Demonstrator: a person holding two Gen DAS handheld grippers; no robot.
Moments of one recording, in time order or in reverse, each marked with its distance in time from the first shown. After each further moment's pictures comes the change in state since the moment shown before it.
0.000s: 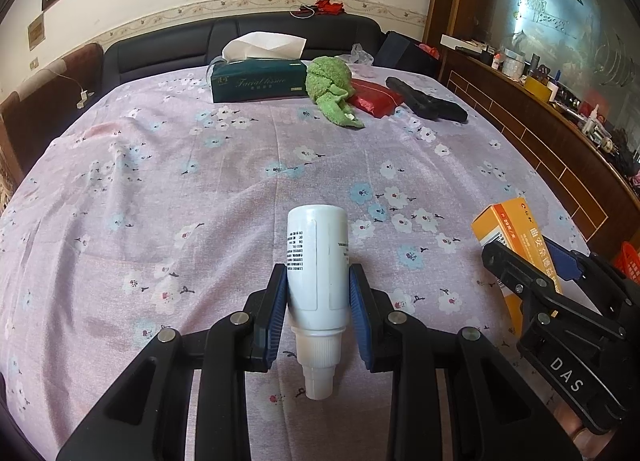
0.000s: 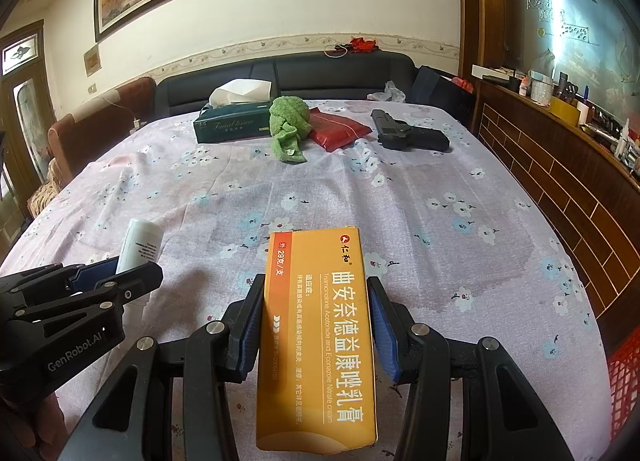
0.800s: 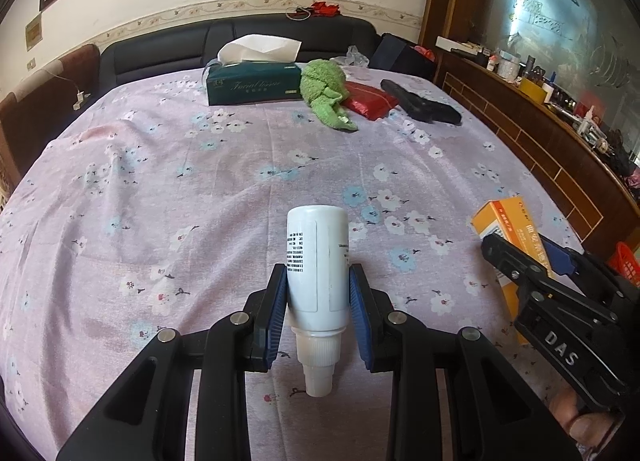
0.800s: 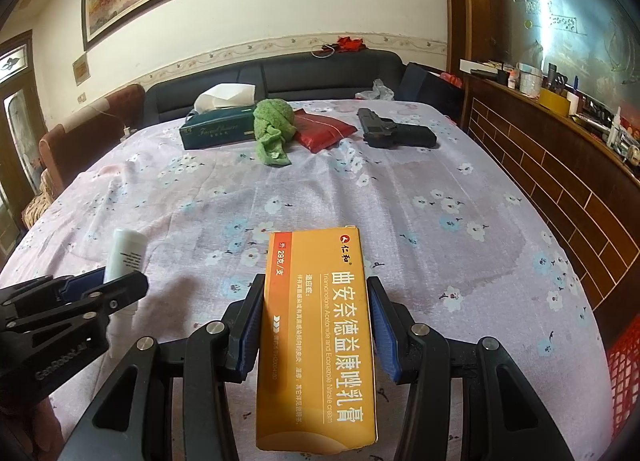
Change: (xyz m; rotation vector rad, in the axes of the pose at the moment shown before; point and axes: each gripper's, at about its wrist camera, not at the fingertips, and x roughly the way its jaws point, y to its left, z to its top) left arm -0.004 -0.002 0.001 0.006 -0.013 -0.024; right arm 0.003 -0.010 0.003 0.036 -0.003 -0.033
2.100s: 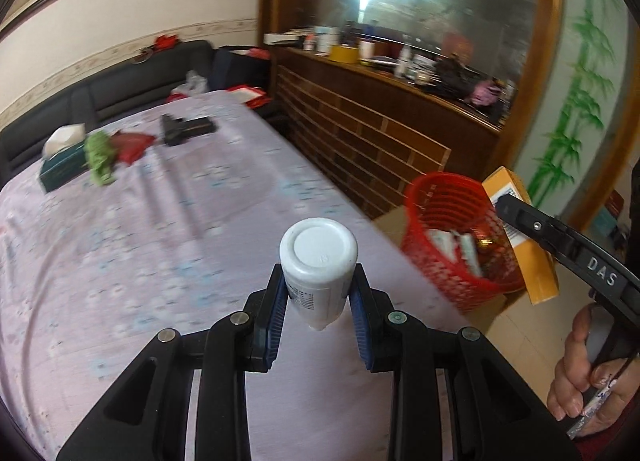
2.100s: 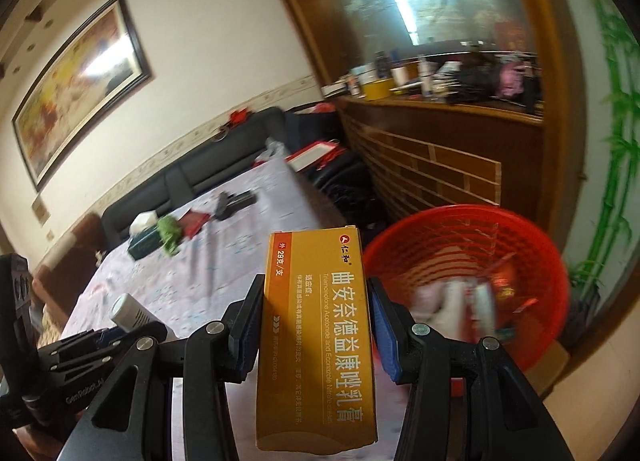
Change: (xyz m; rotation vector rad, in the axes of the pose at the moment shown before) left arm -0.101 -0.272 -0.045 0.332 -0.002 -0.320; right arm -0.233 -0.242 -0.083 0.430 -0.195 -0.091
